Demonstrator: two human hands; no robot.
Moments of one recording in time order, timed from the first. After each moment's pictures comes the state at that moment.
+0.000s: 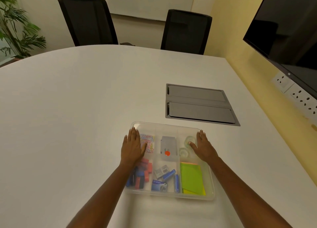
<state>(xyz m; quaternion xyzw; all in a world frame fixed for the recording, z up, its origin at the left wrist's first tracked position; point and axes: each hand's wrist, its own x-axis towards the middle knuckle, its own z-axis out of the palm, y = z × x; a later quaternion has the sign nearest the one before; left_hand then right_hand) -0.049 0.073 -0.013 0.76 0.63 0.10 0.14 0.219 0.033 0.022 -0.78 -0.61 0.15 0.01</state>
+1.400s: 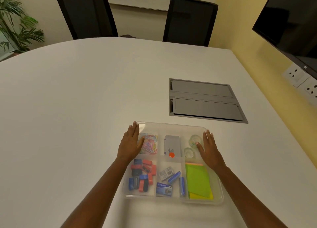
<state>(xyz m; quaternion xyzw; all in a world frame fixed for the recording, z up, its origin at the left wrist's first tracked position) -0.066 0.101 -0.024 0.76 0.60 0.15 0.20 0.220 0.026 -0.002 -0.77 -0.59 0.18 0.14</state>
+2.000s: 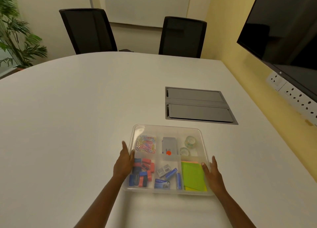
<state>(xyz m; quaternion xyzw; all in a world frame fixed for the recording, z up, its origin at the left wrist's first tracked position) -0.084 0.033 -0.014 0.61 0.66 0.22 0.38 0.202 -0.070 -0.004 -0.79 -0.38 0.33 0.34</state>
